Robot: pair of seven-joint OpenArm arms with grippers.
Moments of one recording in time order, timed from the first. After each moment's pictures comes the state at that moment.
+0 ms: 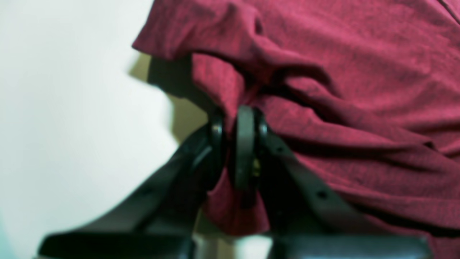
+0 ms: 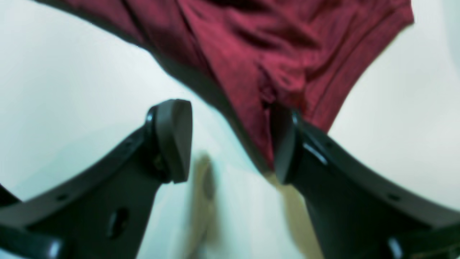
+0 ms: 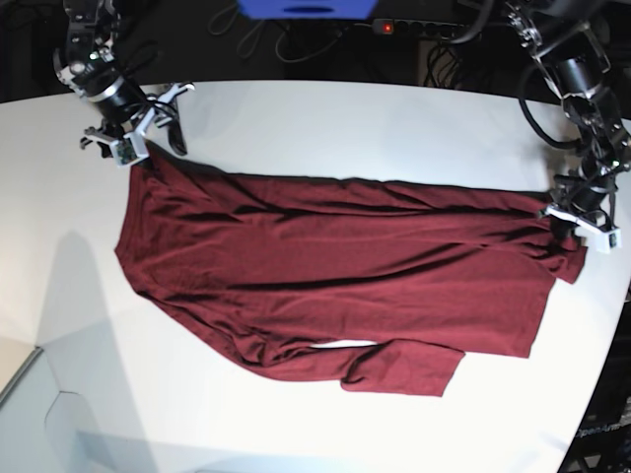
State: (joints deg) left arm -6.9 -18.7 -35.4 57.4 -16.2 -30.1 25.8; right arm -26.5 8.9 17.2 95.2 -1.3 35.6 -11.7
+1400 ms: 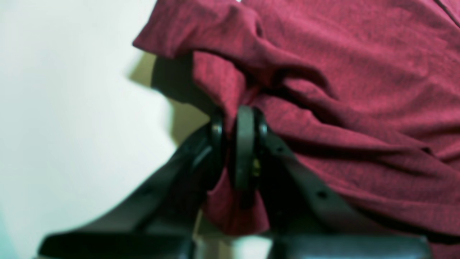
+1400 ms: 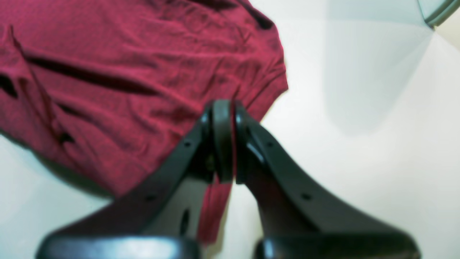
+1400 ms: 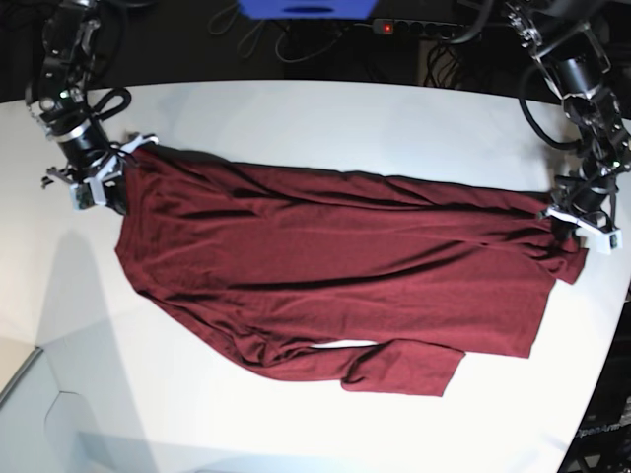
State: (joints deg) left arm -6.9 -18.7 -35.5 57.8 -16.2 -30.1 25.8; right arm -18.5 10.2 23.8 94.4 -1.3 35.6 -12.0
